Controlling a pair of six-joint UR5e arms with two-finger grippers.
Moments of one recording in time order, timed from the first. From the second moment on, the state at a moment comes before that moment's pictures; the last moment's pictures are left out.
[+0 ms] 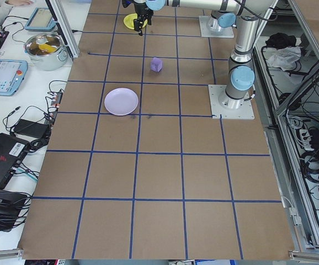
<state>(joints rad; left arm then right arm) -1.73 -1.75 -1.42 -1.60 1.49 0.37 1.63 -1.35 1.58 -1.81 -1.36 0.12</state>
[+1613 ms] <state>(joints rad) -1.81 -1.91 -1.83 -1.15 1.48 0.31 1.57 -1.55 1.67 -1.72 -1.61 -0.13</state>
